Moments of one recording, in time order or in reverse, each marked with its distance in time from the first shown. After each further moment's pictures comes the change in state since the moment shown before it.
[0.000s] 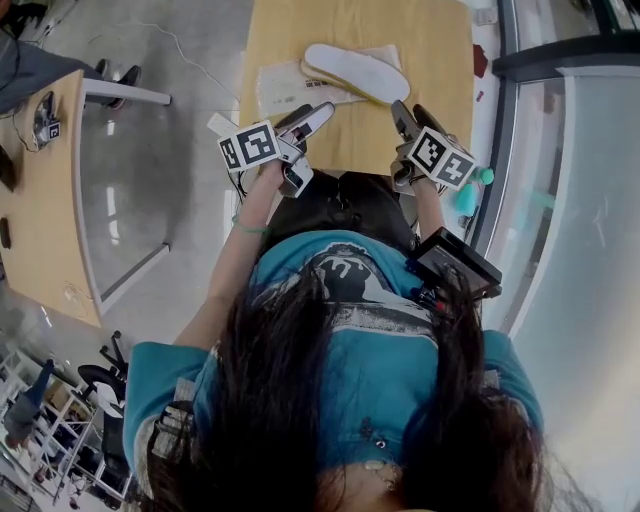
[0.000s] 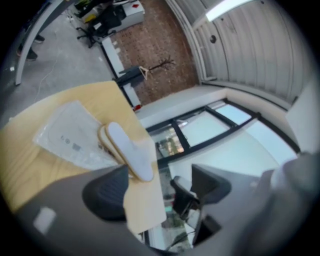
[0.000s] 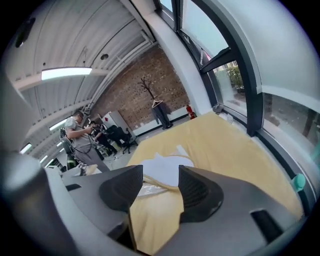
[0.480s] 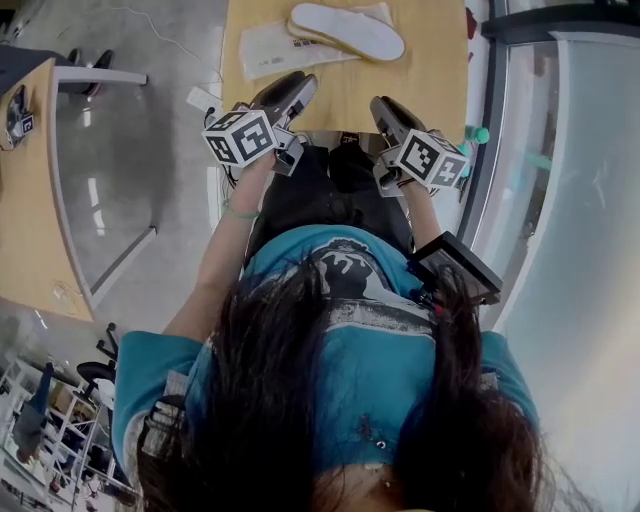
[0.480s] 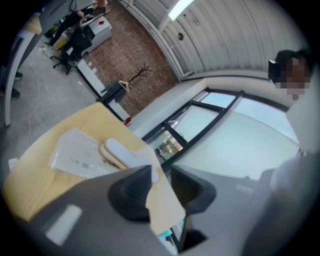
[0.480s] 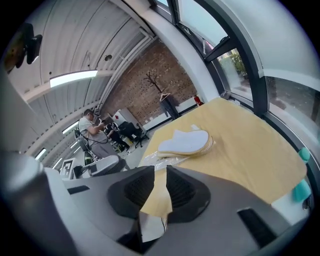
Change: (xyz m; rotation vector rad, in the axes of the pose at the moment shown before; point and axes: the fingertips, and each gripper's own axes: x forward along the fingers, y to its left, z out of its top) left arm -0.033 -0.010 -0.015 0.312 -0.068 0.000; right arm -0.051 0.056 -0.074 0.049 0.073 0.143
